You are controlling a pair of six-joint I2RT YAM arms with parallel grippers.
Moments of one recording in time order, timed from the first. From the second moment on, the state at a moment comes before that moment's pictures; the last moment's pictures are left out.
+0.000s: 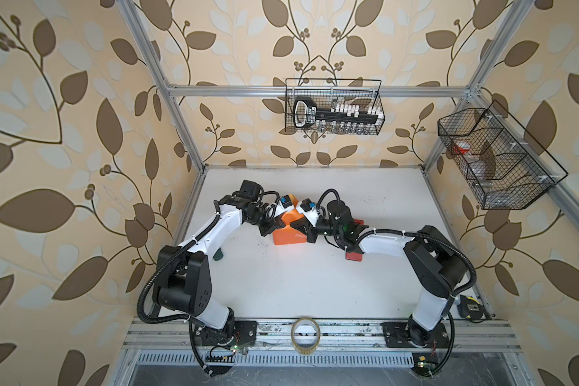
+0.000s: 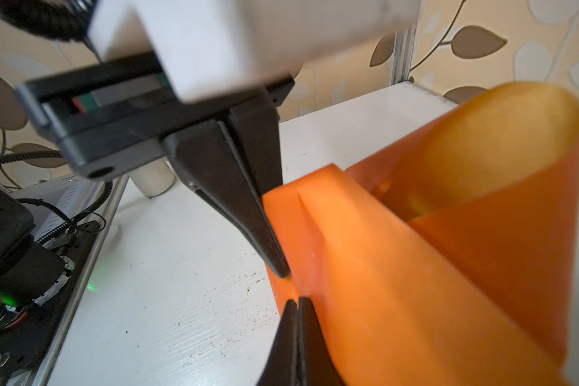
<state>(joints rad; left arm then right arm) -0.22 1.53 1.17 -0.75 0.62 0.81 0.68 1.82 1.02 0.48 -0.54 -0.04</state>
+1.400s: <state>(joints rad) -0.12 1.55 1.35 -0.89 0.59 0.78 0.64 1.92 1.11 0.49 -0.60 0.04</state>
